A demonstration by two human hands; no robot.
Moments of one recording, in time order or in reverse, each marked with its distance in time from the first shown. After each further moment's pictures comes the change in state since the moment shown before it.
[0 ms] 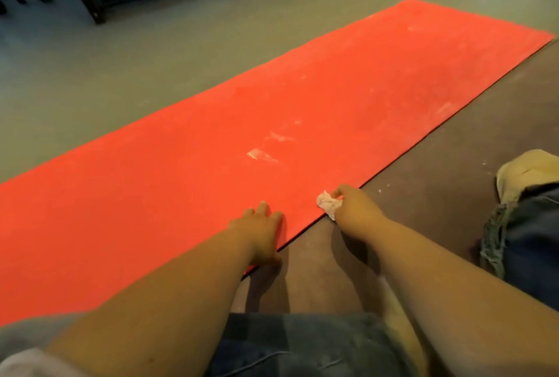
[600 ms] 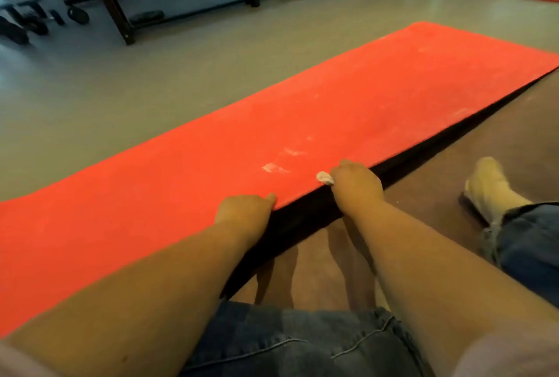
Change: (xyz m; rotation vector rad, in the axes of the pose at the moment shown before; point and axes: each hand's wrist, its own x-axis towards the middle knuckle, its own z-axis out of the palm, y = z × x) left_hand -0.037 -0.019 -0.058 0.236 0.286 -0.141; right_hand 0.016 -0.060 -0.033 -0.672 0.298 -0.342
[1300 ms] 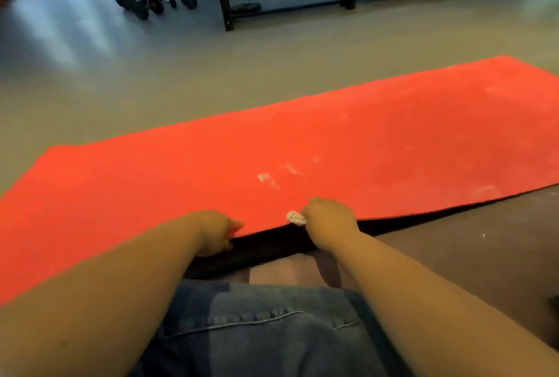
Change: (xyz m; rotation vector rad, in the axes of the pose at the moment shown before) left_hand -0.131 -0.168 0.090 -0.276 -0.446 -0.158; right_hand -0.042 -0.196 0.023 -0.008 -0.246 -0.464
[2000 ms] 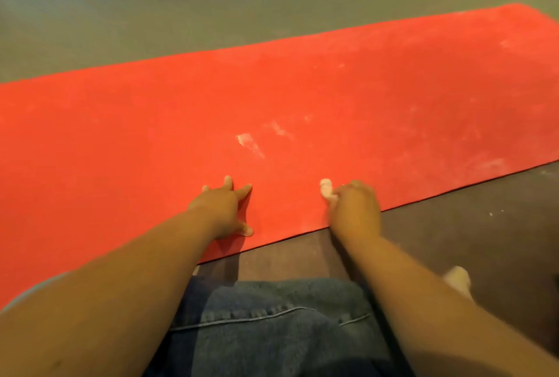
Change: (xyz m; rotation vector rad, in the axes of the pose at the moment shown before) left_hand 0.095 0.033 0.040 -0.251 0.033 -0.065; right_hand 0.003 0.051 0.076 0.226 0.270 0.411
